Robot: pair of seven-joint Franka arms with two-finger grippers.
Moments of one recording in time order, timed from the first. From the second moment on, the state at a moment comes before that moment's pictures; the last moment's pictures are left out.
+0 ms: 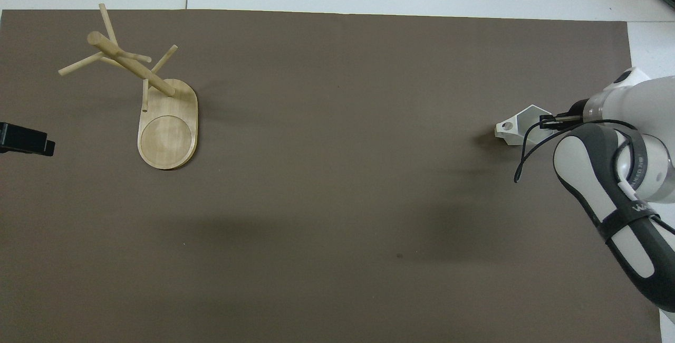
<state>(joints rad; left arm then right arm) -0.05 -0.07 0.06 -1.63 -0.02 1.56 0.12 0.02 0.22 -0.15 -1.97 0.06 2.34 -0.17</state>
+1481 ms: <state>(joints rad) -0.05 -0.07 0.05 -1.63 -0.02 1.55 0.12 0.03 0.17 -0.13 -1.59 0.70 1.84 -0.17</state>
